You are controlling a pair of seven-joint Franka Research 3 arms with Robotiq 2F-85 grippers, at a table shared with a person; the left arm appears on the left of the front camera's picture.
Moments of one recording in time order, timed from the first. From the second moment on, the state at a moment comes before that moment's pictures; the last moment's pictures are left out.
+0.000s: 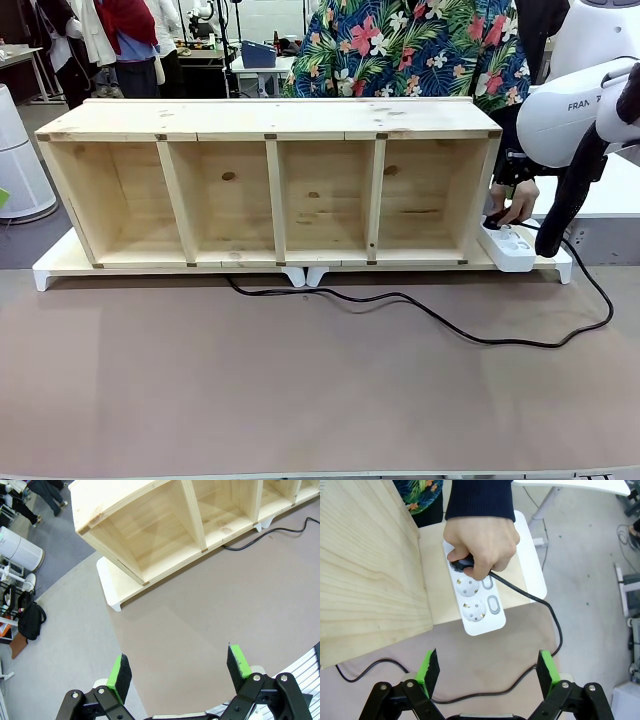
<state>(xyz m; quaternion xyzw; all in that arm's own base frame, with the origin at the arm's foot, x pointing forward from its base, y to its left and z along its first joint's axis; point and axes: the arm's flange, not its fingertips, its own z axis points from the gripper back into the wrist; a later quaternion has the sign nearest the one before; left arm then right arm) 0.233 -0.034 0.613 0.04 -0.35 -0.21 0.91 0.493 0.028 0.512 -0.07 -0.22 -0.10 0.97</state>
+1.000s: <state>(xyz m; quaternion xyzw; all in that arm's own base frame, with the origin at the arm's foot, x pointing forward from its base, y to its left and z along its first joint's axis) 0.233 -0.034 0.613 0.04 -0.35 -0.21 0.91 0.493 0.028 0.512 -0.07 -0.22 -0.10 0.97</state>
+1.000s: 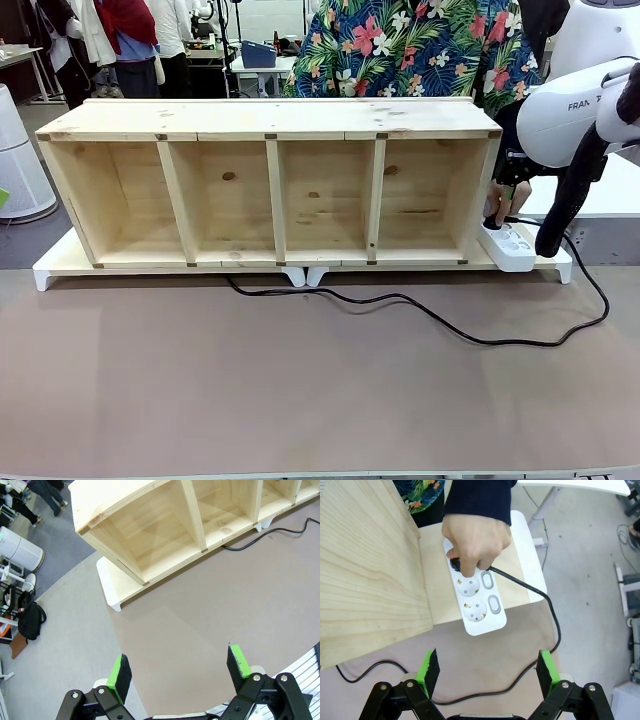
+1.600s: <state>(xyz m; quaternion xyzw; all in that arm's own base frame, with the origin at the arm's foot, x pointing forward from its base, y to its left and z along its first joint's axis) 0.233 -0.034 0.613 0.04 -0.35 -0.21 0.91 0.493 0.028 0.512 -0.07 -0.22 -0.10 0.97</state>
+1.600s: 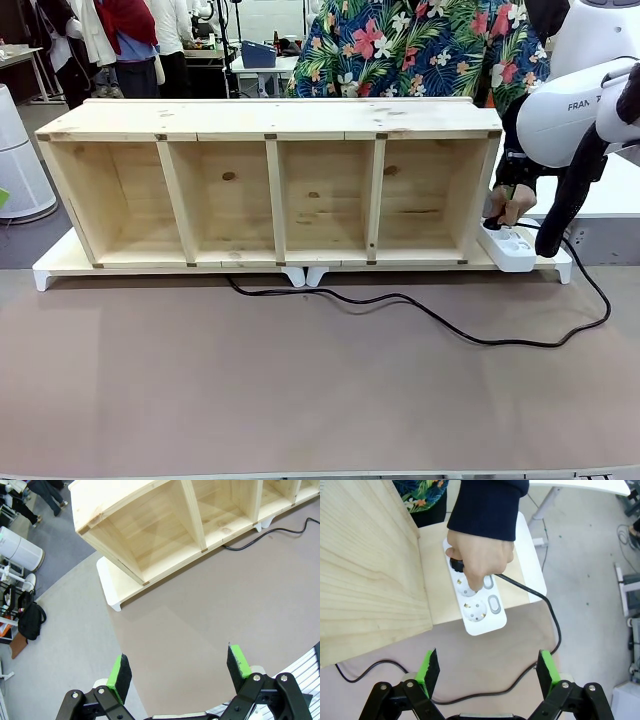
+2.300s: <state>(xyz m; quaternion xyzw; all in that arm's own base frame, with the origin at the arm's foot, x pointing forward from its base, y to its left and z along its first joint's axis) 0.233 -0.034 0.613 0.04 -0.35 -0.21 0.91 0.493 0.028 0.512 -0.07 -0.22 -0.10 0.97</state>
